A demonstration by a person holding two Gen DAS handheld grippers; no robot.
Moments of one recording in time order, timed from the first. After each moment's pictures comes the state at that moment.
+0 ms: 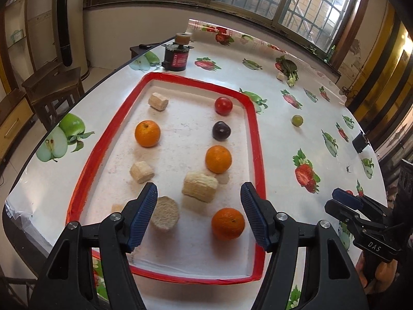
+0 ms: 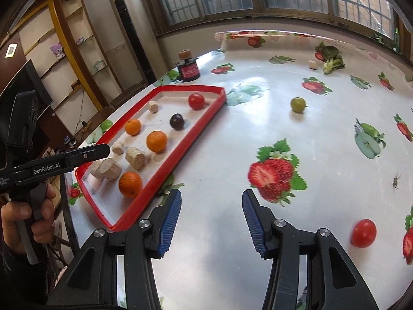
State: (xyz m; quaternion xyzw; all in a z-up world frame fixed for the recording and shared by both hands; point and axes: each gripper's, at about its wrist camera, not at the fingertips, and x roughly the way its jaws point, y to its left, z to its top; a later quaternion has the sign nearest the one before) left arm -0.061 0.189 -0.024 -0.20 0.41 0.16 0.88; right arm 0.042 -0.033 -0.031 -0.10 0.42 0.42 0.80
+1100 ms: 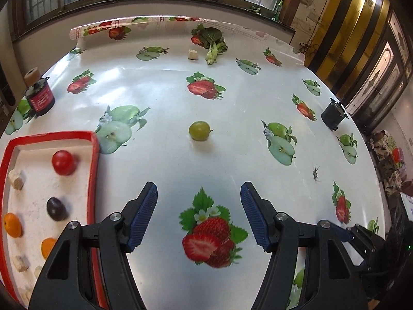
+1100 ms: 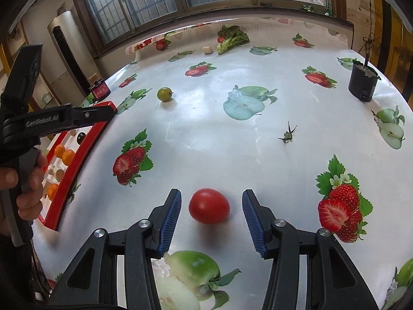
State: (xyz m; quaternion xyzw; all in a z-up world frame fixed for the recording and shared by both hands) left arm 0.133 0.068 -0.027 -0.12 0.46 0.03 0.88; right arm 0.118 -0.164 -0.053 -0.04 0.45 0.28 0.84
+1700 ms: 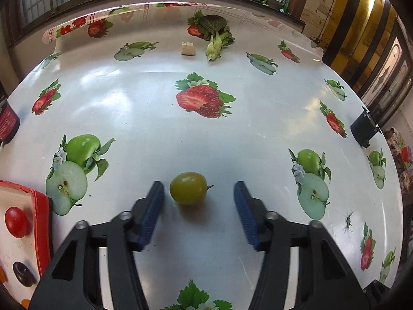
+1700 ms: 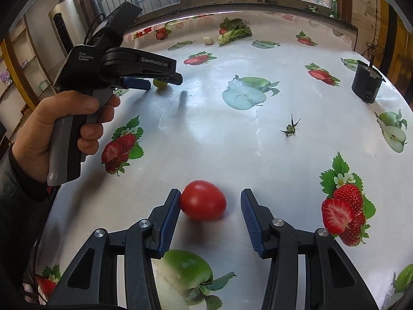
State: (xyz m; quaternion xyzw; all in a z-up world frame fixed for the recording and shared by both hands) left arm 0.217 0.064 -0.072 -0.10 0.47 0.04 0.88; right arm 0.116 -0.155 -0.066 -0.09 0.45 0.28 0.84
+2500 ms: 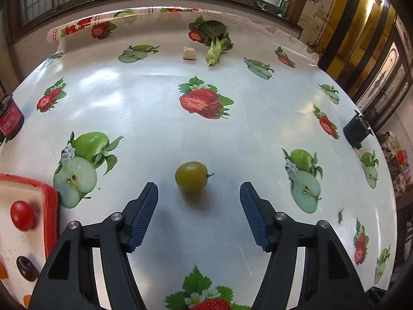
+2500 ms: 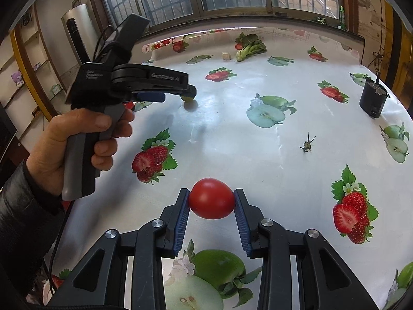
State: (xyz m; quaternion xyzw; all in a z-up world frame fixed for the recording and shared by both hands) left arm 0.216 0.069 -0.068 -0.11 0.46 0.05 0.88; right arm 0.097 -0.145 -0.042 -0.07 0.43 0.31 0.85
